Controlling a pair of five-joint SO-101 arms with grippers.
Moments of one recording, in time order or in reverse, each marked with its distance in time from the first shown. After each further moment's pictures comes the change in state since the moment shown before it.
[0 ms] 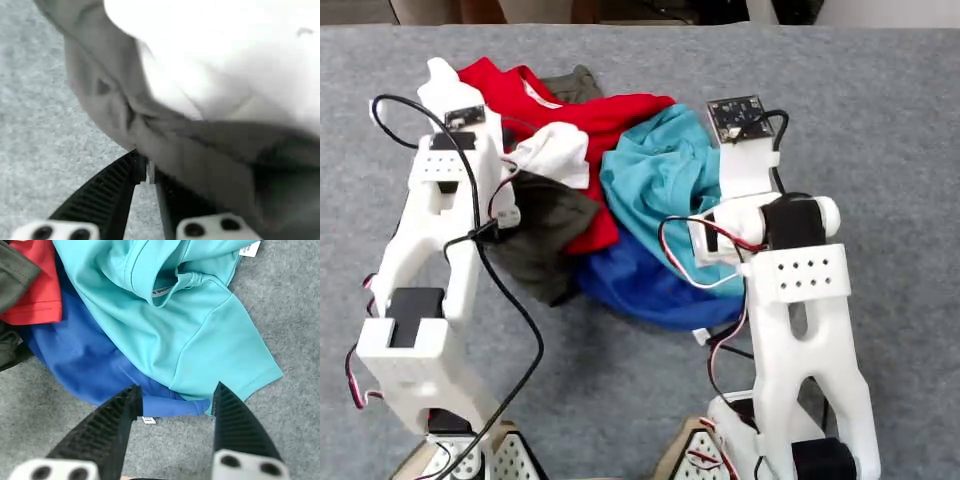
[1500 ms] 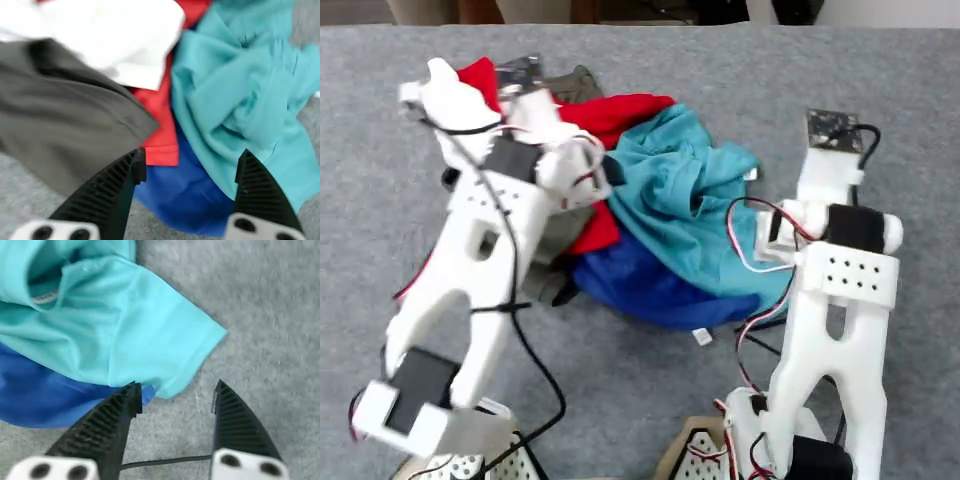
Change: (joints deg) left arm 22.4 -17.1 -2.8 -2.1 18.7; right arm 20.4 0.0 6.9 -4.2 -0.1
